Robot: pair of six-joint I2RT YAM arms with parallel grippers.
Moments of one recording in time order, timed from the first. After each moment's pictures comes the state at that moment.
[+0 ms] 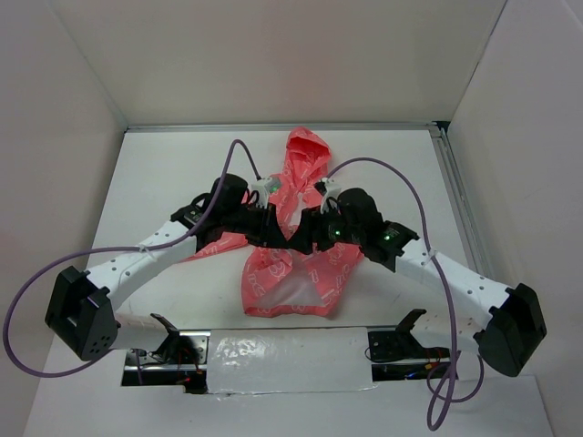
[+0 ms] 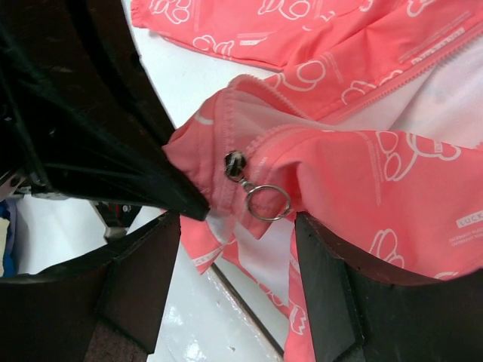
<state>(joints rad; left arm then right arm) -0.61 1.32 1.01 -0.36 0.59 -0.46 0.71 1.13 0.84 -0.21 -0.31 0.48</state>
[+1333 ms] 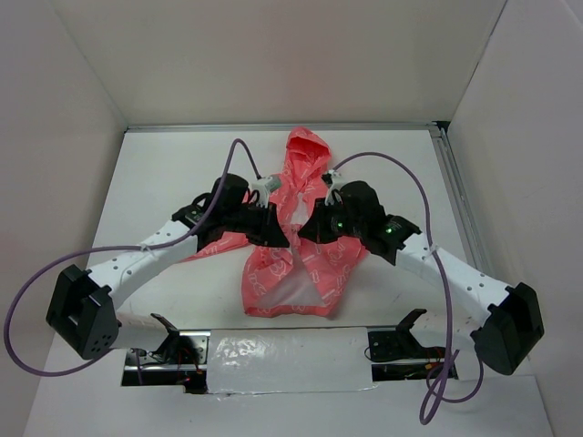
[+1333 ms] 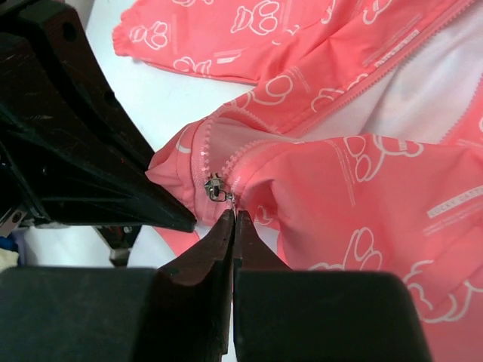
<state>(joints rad) -0.60 1.33 1.01 -0.34 0.57 -0.45 0.66 1.16 0.89 -0.27 -0.27 0.53</state>
